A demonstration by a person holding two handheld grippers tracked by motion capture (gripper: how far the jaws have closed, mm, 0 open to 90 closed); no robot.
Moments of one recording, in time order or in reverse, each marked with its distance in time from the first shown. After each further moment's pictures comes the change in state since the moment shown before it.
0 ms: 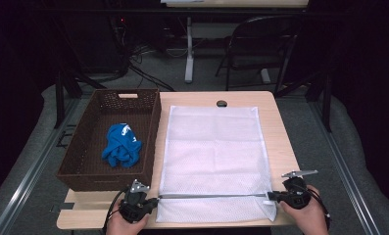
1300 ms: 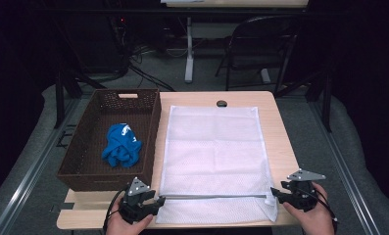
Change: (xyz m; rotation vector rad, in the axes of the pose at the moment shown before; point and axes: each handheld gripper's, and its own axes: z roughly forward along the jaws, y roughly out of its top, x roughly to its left) left arm -0.011 0.008 -0.016 -0.127 -0.023 0.093; right arm 0.003 -0.003 -0.020 -0.169 -0.157 -0.164
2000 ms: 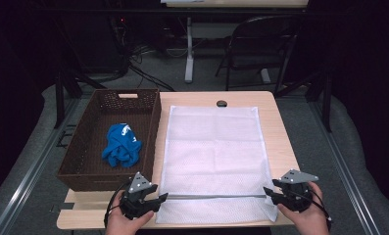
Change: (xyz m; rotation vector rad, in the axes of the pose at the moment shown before) left arm -0.004 0.019 -0.007 -0.022 0.006 0.106; right arm 0.027 0.016 -0.007 -0.051 0.044 -0.155
